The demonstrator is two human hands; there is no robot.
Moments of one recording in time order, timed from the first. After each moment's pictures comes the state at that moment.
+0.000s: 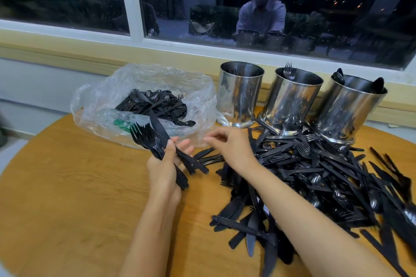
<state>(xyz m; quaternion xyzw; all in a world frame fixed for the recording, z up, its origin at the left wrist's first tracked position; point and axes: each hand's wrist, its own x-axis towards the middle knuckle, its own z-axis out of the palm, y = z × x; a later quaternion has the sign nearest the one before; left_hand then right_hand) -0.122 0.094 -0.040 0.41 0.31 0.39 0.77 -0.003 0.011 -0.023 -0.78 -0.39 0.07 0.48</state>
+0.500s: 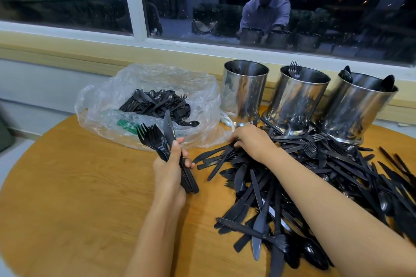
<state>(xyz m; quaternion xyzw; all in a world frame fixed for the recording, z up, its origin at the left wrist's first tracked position) -0.121 0.092 -0.039 0.42 0.31 0.38 0.77 0.084 0.007 -0.045 -0.88 -0.47 0.02 0.06</state>
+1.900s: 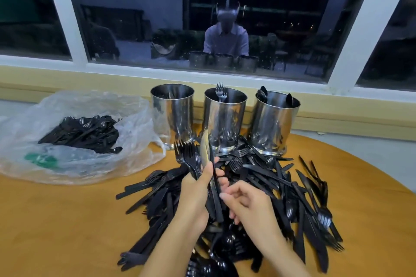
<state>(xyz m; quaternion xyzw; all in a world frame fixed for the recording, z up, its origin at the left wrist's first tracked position) -0.013 -0.069 -0.021 0.46 0.21 0.21 0.84 0.016 -0.191 -0.032 -0.78 -0.24 0.08 0.57</state>
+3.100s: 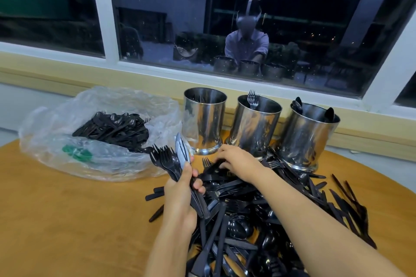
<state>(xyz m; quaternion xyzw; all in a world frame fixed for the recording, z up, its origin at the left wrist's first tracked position) -0.035 0.010 -0.030 0.33 0.25 0.32 0.85 0.144 -0.056 -0.028 -0.84 -0.53 0.03 0.08</state>
